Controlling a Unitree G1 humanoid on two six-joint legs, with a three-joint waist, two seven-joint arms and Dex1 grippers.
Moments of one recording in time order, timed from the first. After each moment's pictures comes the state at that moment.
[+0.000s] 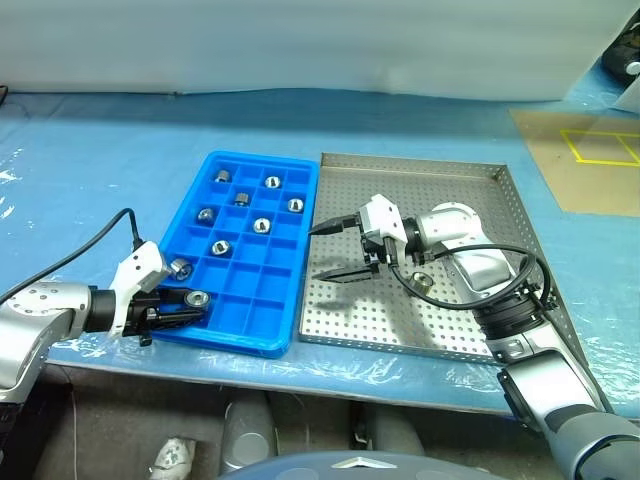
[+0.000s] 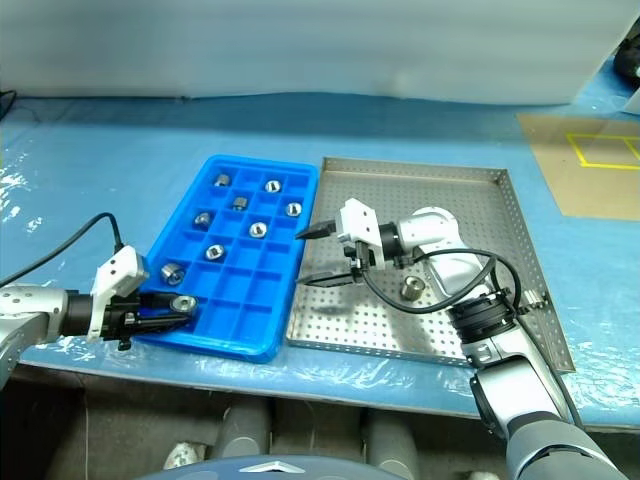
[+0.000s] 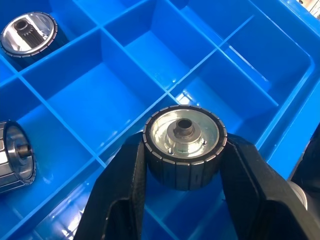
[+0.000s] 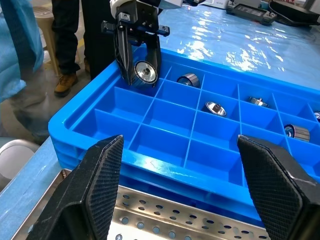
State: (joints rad) left arm 0.01 0.97 0.17 -0.27 -0.47 0.68 -1.15; right arm -0.65 -0.46 0.28 0.12 0.28 0.09 1.33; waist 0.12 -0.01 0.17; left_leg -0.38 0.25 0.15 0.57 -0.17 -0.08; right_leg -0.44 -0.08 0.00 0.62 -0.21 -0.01
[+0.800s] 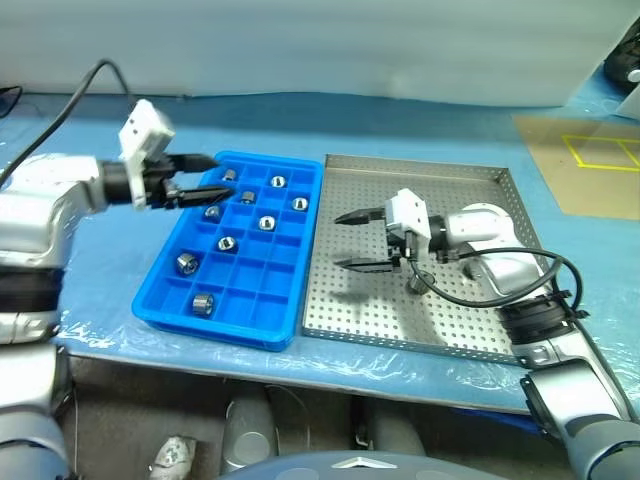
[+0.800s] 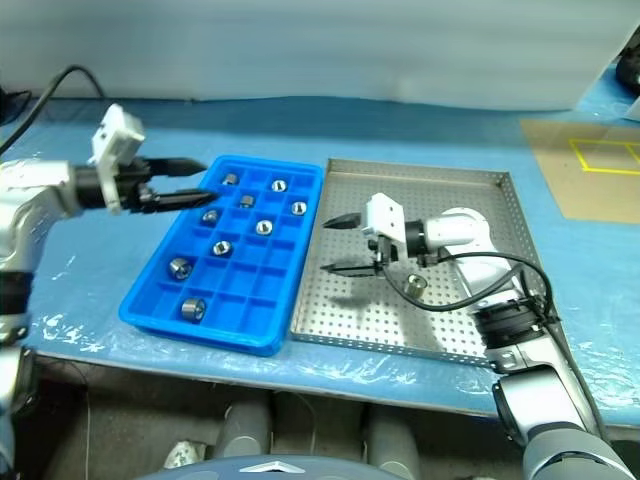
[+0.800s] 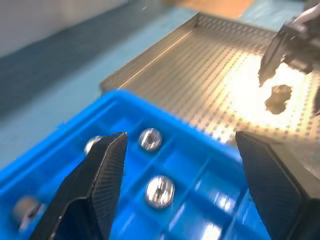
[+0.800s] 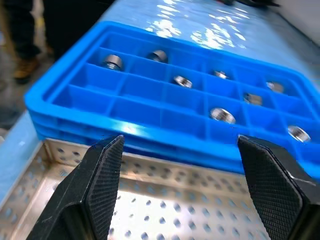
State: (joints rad) left arm -0.85 0.75 -0.05 0.24 -0.42 0.57 -1.24; right arm -0.54 -0.61 0.16 0.04 0.27 0.12 1.22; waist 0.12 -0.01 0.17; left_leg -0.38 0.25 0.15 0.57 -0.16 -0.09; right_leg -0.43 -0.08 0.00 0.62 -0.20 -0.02
